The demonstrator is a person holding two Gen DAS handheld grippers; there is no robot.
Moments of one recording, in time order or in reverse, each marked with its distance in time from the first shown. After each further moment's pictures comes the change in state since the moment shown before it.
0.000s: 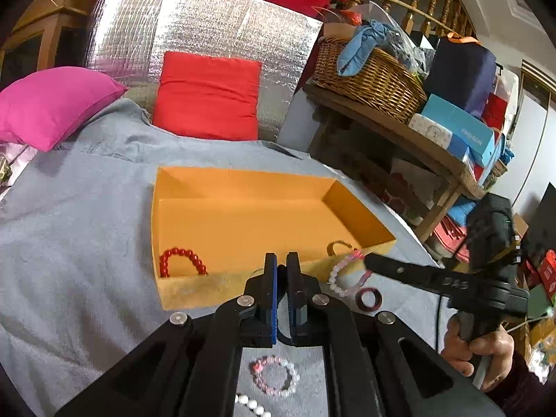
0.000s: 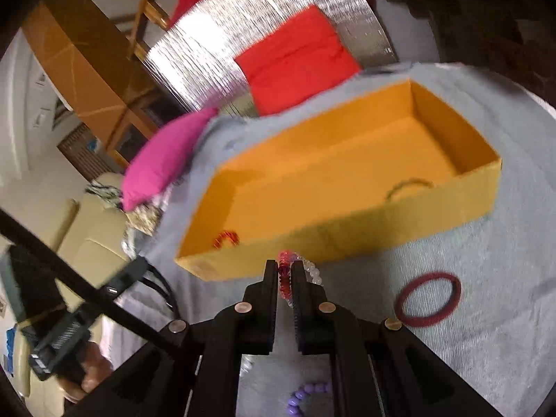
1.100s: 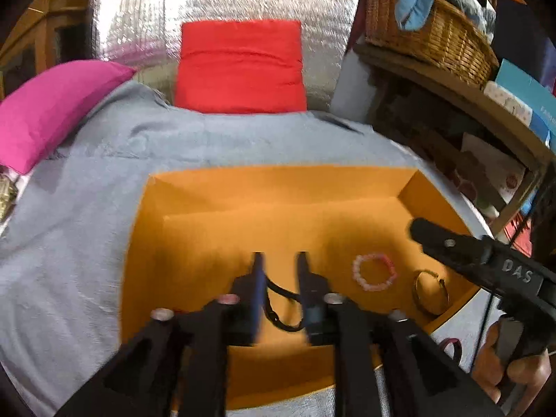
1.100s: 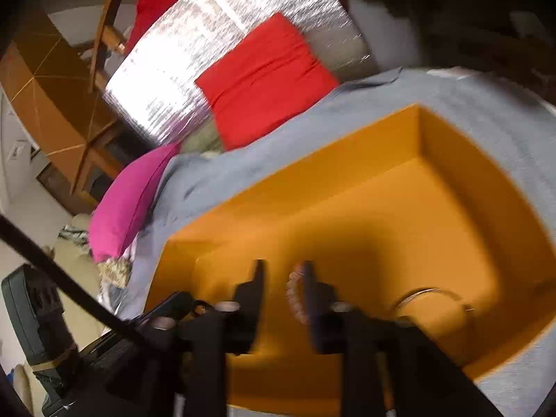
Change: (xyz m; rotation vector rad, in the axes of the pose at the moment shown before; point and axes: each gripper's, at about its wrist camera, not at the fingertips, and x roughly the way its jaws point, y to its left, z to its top) left arm 0.119 0.009 0.039 0.018 0.126 0.255; right arm 0.080 -0.043 0.073 0.115 -0.062 -0.125
